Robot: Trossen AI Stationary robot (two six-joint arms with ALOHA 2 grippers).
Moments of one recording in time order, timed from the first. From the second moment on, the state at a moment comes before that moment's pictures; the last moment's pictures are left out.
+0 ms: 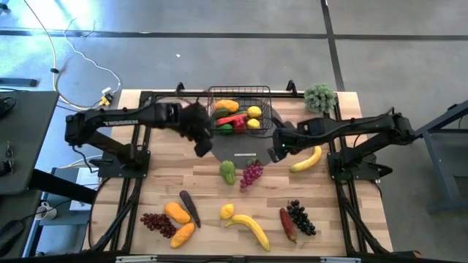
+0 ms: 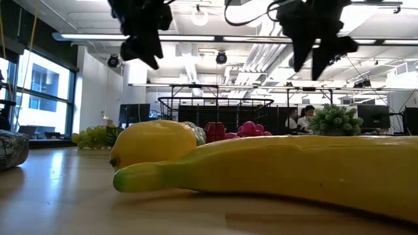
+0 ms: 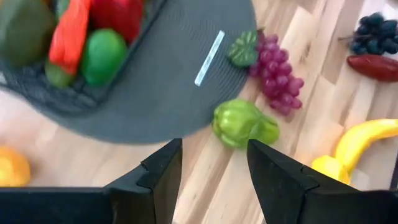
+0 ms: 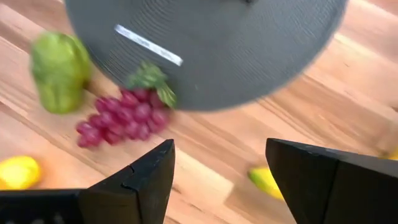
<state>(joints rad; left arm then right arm) 0.30 1.34 1.15 -0.82 0.08 -0.39 0.04 1.37 1.18 -1.08 0.16 1.06</state>
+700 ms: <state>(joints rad) 0.18 1.29 1.07 -0.81 -0.15 -0.43 0.18 1.37 1.09 -1.35 0.28 1.57</state>
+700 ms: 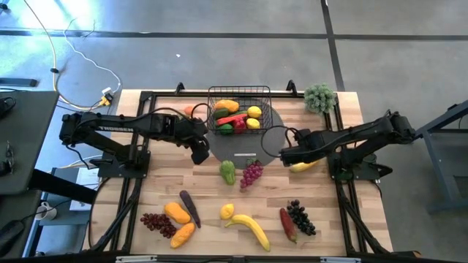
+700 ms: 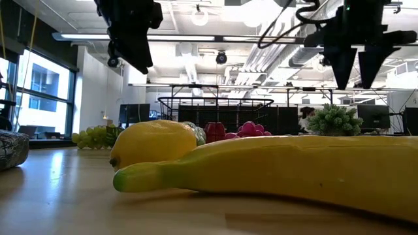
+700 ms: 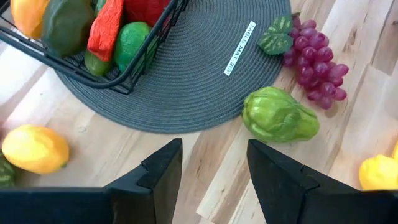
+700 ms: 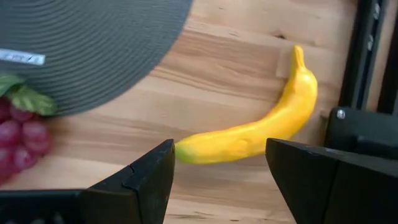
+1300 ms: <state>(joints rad) 0.18 1.29 1.07 -0.81 -0.17 -0.27 0.18 1.37 0.92 -1.35 0.24 2.07</state>
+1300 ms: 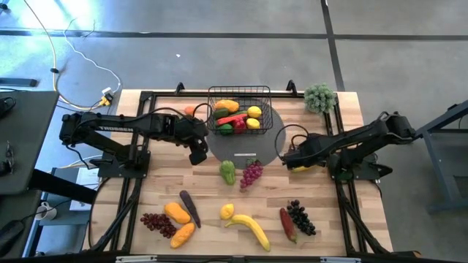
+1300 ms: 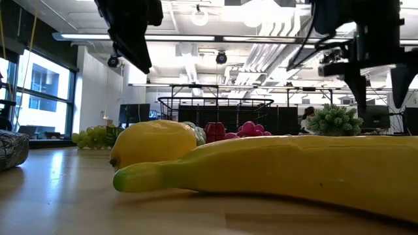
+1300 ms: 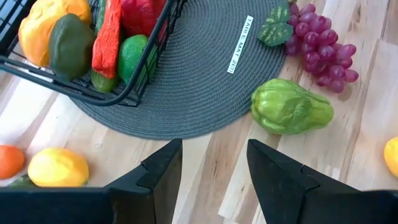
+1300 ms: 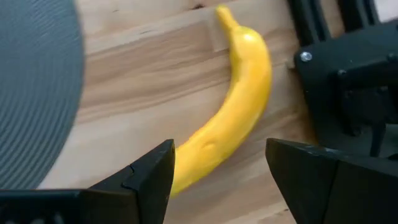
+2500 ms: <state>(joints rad) 0.18 1.29 1.07 -0.81 -0.16 -0.15 0.12 1.37 0.58 -1.00 0.15 2.29</state>
